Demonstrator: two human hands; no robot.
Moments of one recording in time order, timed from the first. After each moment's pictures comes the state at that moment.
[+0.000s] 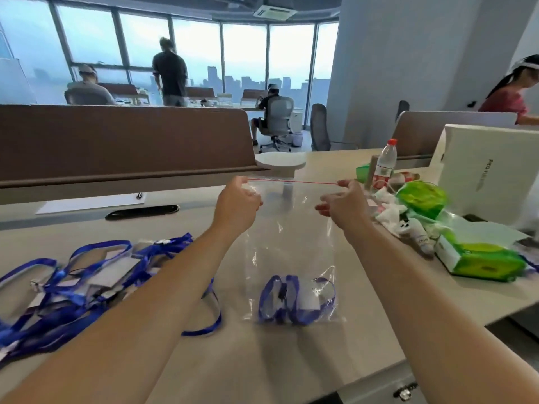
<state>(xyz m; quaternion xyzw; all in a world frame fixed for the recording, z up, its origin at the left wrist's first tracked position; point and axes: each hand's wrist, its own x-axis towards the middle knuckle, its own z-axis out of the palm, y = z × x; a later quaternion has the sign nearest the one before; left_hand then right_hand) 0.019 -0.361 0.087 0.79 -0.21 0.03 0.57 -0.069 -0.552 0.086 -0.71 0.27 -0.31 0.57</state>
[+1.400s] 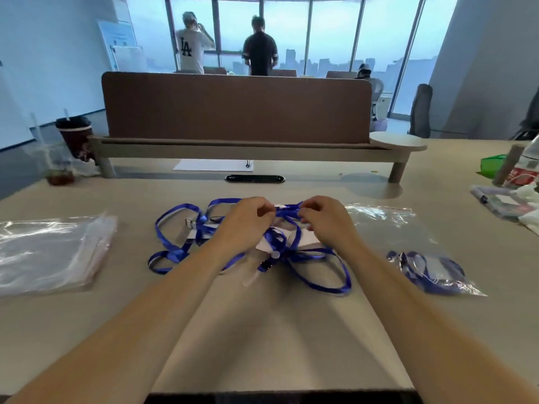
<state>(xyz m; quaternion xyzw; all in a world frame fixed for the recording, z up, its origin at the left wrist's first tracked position) 0.027 -0.121 0.020 0.90 -0.20 0.04 0.39 -0.001 -0.300 0.018 -0.88 0.09 -0.15 0.45</state>
